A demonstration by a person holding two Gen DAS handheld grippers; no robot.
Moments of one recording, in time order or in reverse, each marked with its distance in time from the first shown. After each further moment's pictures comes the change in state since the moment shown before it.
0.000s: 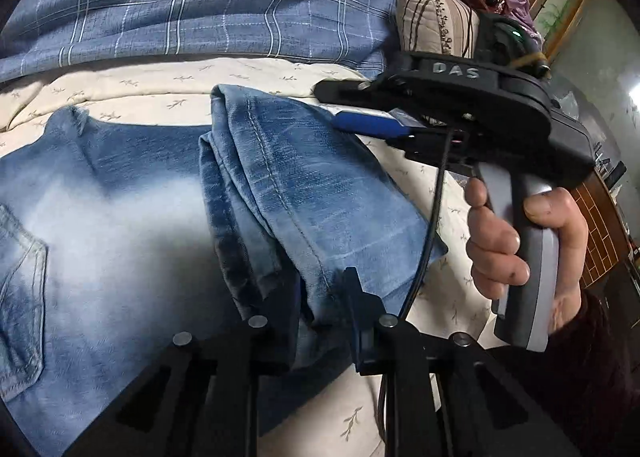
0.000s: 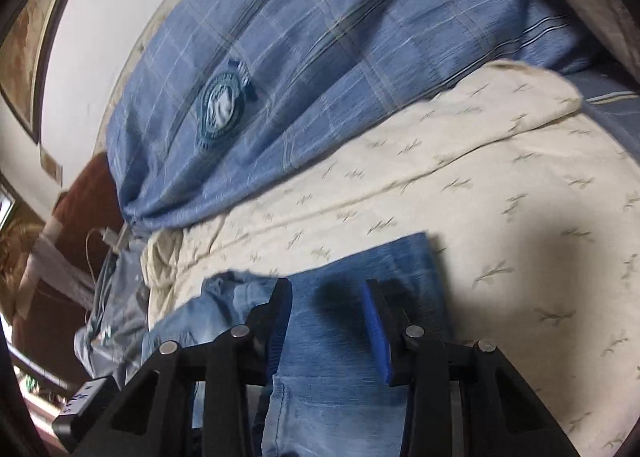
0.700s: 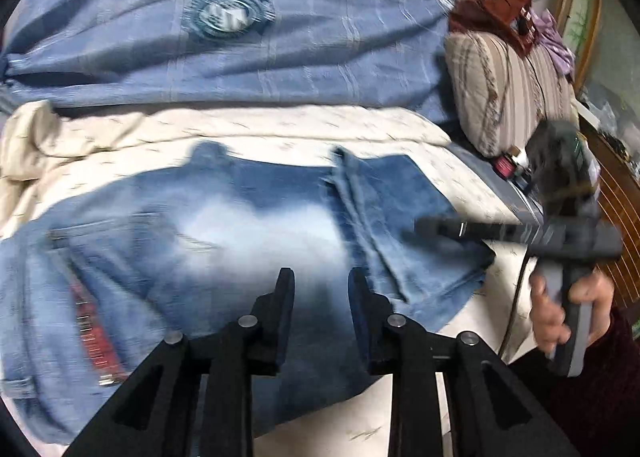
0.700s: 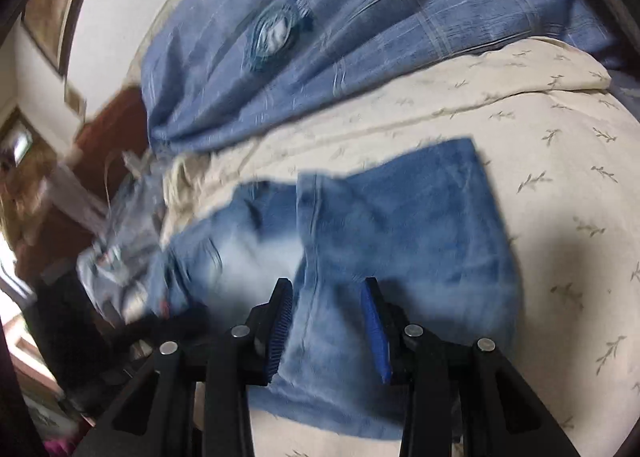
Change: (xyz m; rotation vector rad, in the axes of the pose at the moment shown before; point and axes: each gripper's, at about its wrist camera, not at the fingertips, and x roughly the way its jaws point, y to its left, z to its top) left arm -0.080 0.044 -0.017 -0.003 -0.150 0.248; right arm 0.000 0.030 -0.064 -0.175 0.136 -0.023
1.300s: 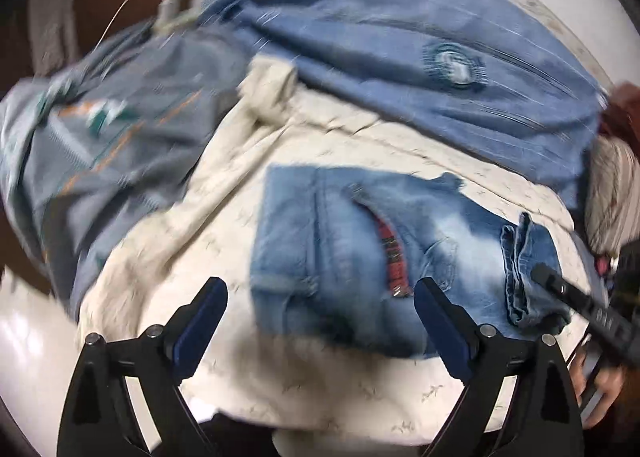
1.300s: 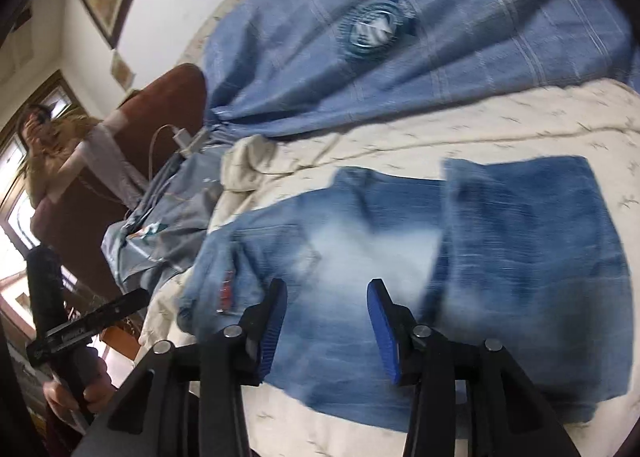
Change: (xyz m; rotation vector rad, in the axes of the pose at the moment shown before) left arm -0.132 0.110 -0.040 -0.429 -0.024 0.426; right arm -0.003 0.101 -0.019 -0.132 -0.127 0.175
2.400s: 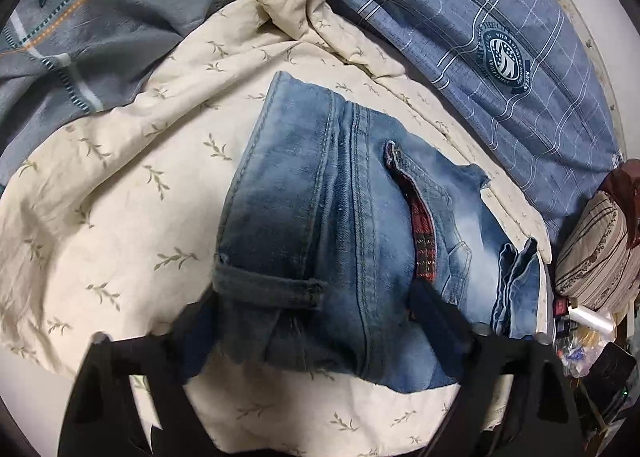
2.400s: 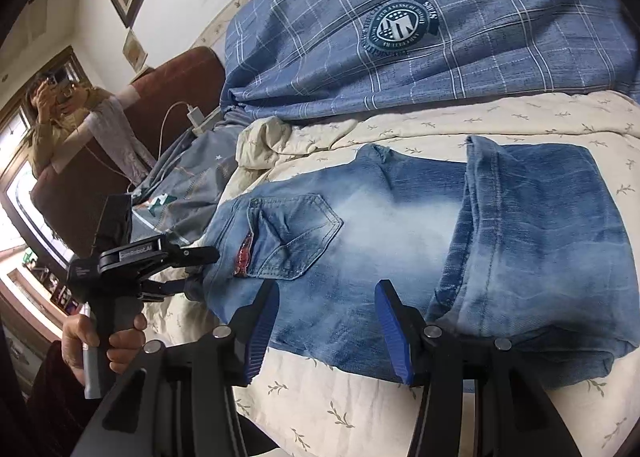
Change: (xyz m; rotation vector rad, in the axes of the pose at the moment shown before) left arm 0.087 0.020 0.001 -0.225 0.213 -0.167; right arm -0.009 0.017 -0.028 -0.062 0.015 -0.046
